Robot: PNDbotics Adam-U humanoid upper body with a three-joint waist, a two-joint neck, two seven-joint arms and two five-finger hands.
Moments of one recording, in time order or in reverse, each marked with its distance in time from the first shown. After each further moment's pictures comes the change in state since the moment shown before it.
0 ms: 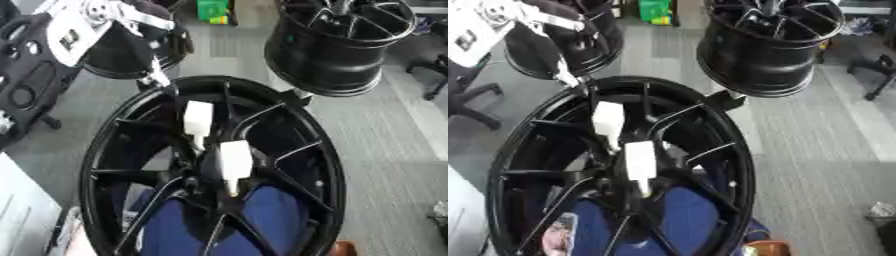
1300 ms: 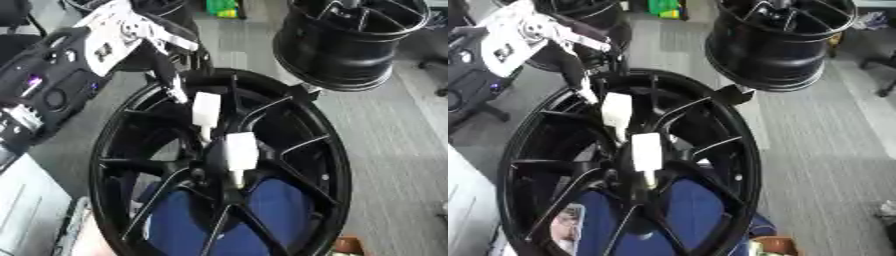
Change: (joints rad) left arm 0.013 -0.026 -0.123 0.034 0.067 -0.020 0.019; right arm -0.003 0.010 0.006 0.000 0.000 -0.003 -0.006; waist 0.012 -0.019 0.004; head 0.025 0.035
